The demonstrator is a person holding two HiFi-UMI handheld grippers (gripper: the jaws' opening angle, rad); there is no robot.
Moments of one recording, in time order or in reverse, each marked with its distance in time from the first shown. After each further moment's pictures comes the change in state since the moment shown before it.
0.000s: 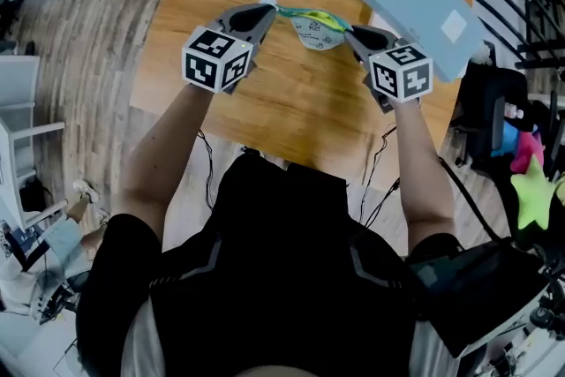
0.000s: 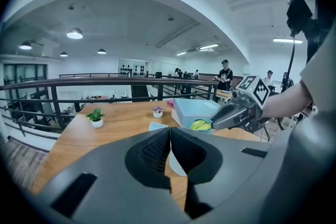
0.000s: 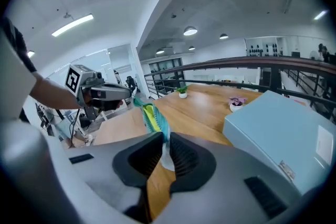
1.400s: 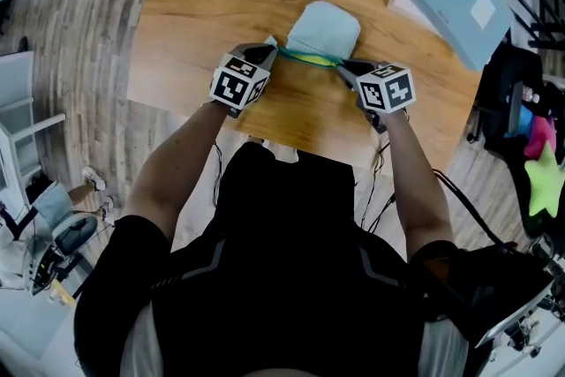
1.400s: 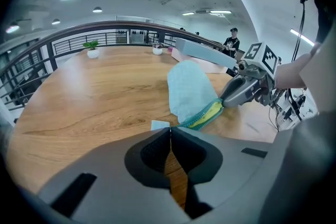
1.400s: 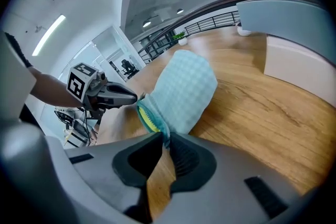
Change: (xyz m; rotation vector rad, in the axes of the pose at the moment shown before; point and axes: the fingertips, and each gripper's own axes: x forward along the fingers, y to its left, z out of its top) left arm 0.011 -0.011 -0.218 -0.091 0.434 -0.043; right arm 0.061 0.056 -0.171 0.243 0.335 0.115
